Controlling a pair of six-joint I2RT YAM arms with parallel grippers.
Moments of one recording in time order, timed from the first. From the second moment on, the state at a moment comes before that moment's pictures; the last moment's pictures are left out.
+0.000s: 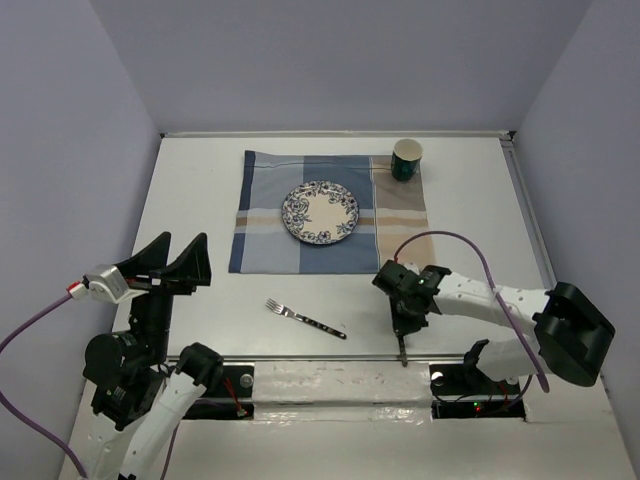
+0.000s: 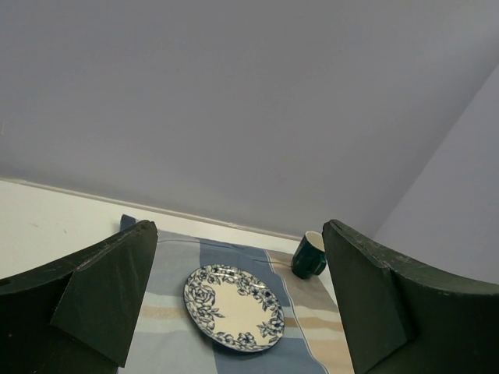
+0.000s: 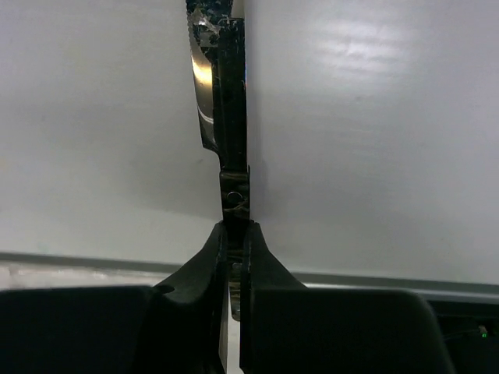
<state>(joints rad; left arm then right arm) -0.51 0.06 0.65 -0.14 -0.36 -0.30 0.88 1.32 0.68 -0.77 0.12 0.84</state>
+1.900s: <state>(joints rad) -0.51 0.09 0.65 -0.14 -0.38 -0.29 0.37 2.19 1.72 -0.54 0.08 0.39</state>
